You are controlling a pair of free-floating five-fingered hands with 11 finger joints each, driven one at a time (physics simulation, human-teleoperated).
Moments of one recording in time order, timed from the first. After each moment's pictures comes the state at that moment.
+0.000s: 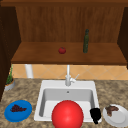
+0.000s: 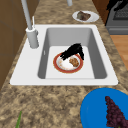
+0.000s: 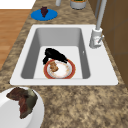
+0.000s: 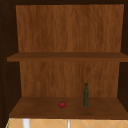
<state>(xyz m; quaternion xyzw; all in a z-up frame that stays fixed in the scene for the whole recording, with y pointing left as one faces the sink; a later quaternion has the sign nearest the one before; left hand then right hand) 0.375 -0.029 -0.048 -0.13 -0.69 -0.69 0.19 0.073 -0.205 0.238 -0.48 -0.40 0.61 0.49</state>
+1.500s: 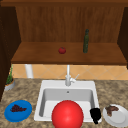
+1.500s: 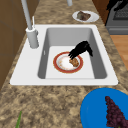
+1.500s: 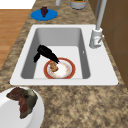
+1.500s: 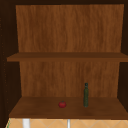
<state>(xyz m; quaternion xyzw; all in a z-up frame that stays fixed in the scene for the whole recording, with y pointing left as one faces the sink) 0.332 -0.023 -0.022 -0.21 -0.70 -0.64 0.24 0.073 -0.205 0.238 -0.48 -0.40 0.61 0.49</state>
